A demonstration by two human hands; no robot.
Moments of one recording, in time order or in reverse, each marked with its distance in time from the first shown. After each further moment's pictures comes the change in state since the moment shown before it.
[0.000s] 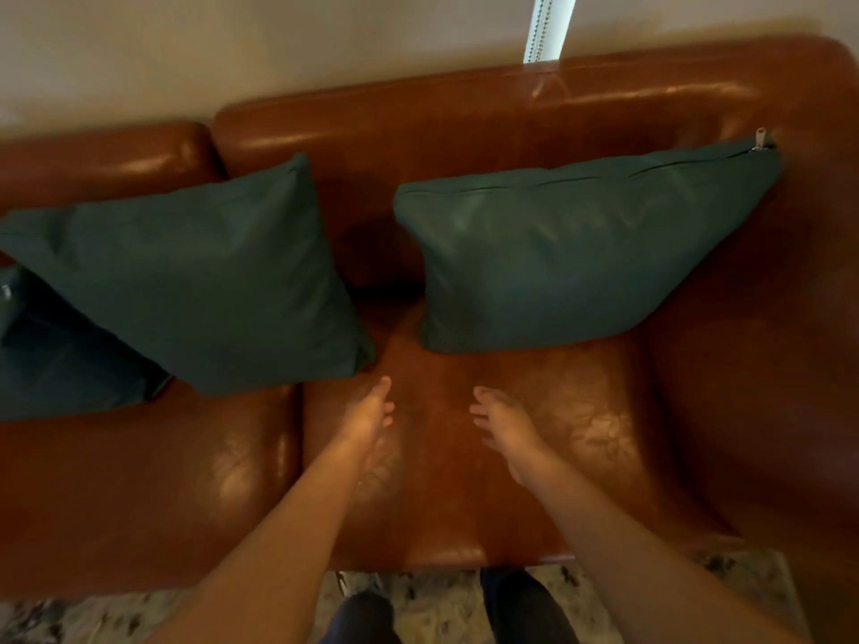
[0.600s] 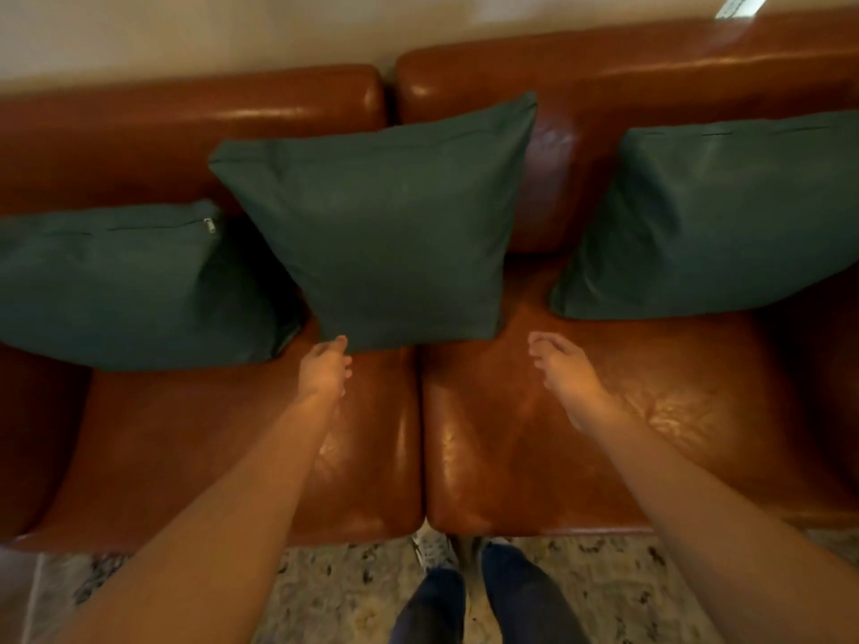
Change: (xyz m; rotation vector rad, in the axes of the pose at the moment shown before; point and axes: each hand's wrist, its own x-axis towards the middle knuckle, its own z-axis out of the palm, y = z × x) left_hand 0.061 0.001 -0.292 -0.095 0.197 0.192; right_hand -0.020 0.002 0.197 -0.184 0.170 -0.252
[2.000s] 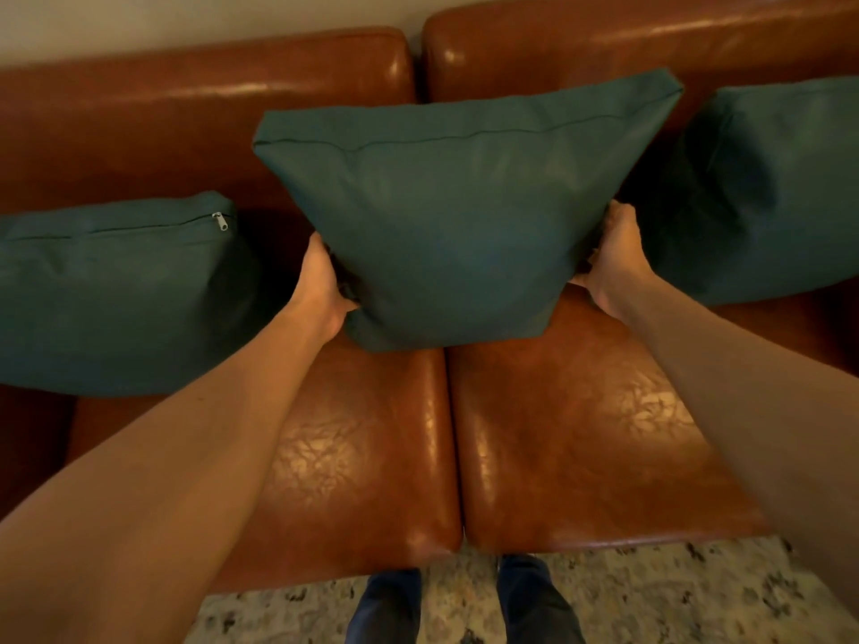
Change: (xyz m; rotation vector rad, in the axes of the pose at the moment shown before) left_hand 0.077 0.096 -0.012 -0.335 -0.359 0.106; right_hand 0.075 -0.100 0.042 0.501 0.056 -0.053
